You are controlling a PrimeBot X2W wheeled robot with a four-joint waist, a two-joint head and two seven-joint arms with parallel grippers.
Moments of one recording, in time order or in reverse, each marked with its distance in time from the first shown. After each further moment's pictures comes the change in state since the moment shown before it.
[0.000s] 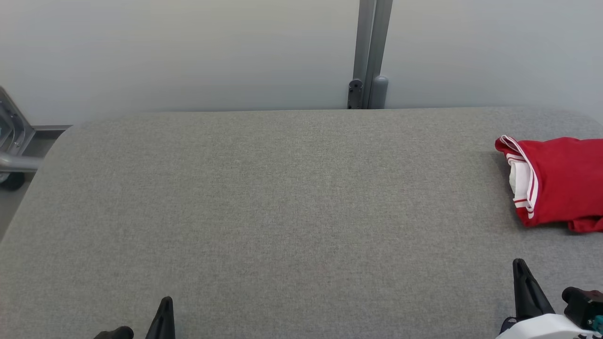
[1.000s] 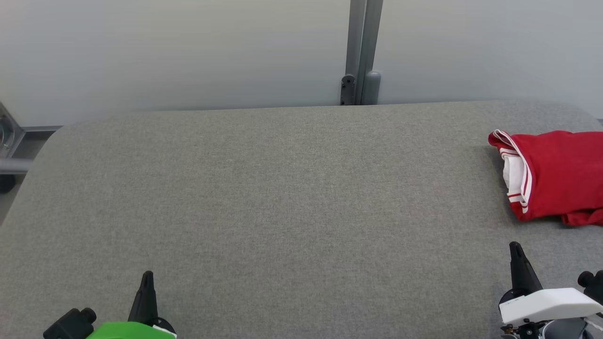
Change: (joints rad) left arm -0.078 0.000 0.054 -0.040 -0.452 -0.002 0.119; right arm -0.084 0.009 0.005 0.015 0.498 0.000 0.118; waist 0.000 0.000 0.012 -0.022
